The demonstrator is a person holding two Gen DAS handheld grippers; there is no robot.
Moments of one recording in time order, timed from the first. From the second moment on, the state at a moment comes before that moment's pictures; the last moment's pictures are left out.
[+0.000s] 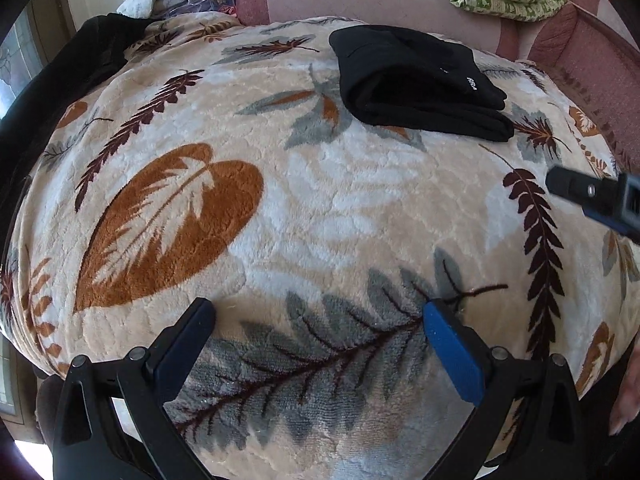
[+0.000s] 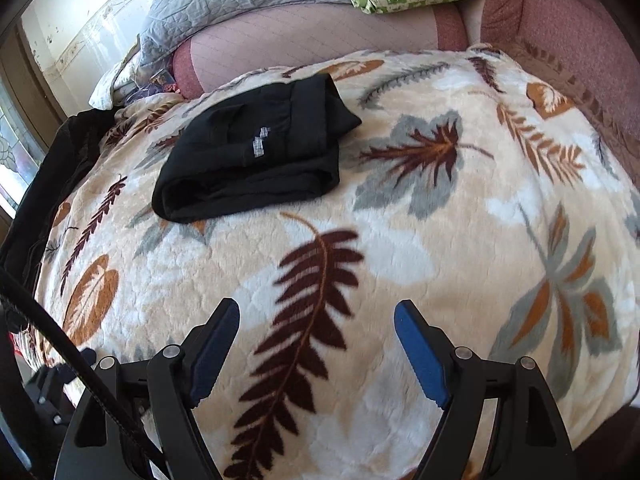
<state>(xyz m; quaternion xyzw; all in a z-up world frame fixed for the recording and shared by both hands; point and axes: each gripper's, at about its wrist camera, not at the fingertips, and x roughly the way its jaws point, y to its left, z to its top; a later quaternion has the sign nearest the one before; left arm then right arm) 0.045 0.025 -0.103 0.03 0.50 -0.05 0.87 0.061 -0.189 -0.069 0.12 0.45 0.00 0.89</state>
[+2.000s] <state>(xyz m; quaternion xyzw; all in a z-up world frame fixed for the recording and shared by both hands) 0.198 -0.128 -0.037 0.22 0.40 -0.19 0.87 0.262 -0.287 -0.104 0.52 0.40 0.31 0.69</state>
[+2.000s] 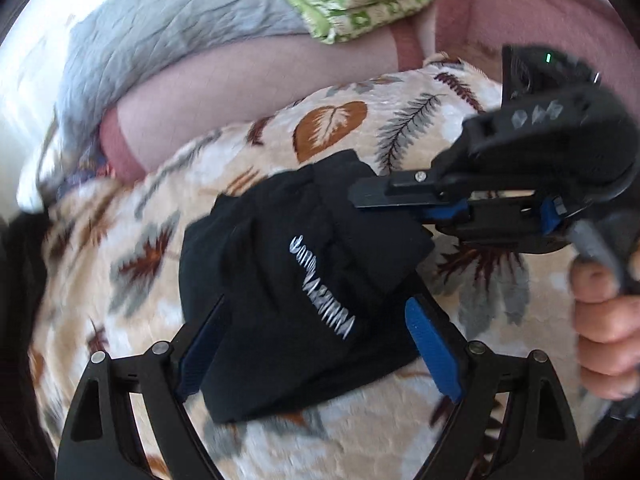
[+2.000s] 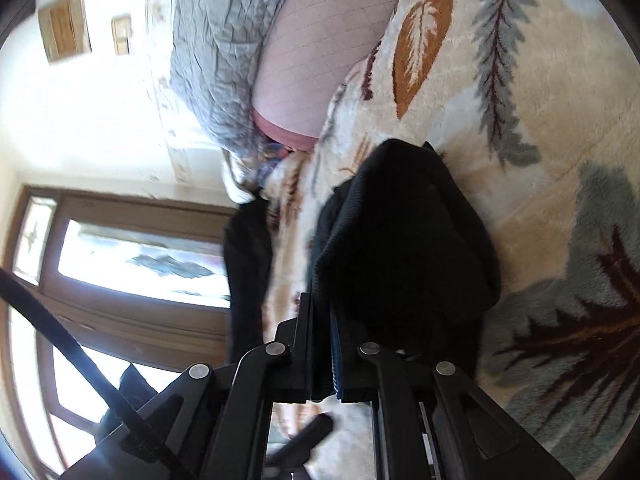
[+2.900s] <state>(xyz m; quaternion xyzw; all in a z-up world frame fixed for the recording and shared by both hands) 0.244 -0.122 -0.028 0.13 0.46 -0.18 0.86 0.268 -0.310 -0.121 0.49 0.44 0.19 0.73</state>
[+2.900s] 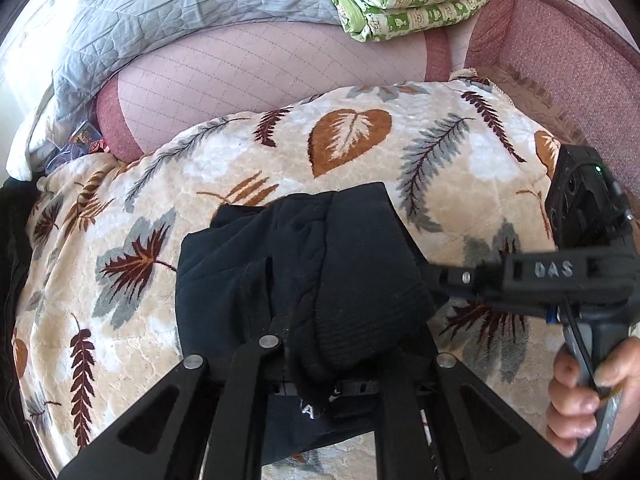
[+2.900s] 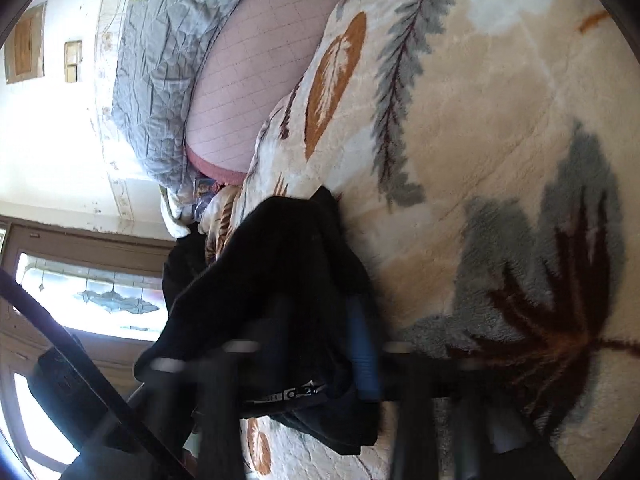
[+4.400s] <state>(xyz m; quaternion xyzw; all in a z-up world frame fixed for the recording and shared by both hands) 0.172 -0.091 -0.009 0.06 0.45 -0.22 0.87 0.249 -0.301 -0.117 0.35 0.49 0.10 0.79</state>
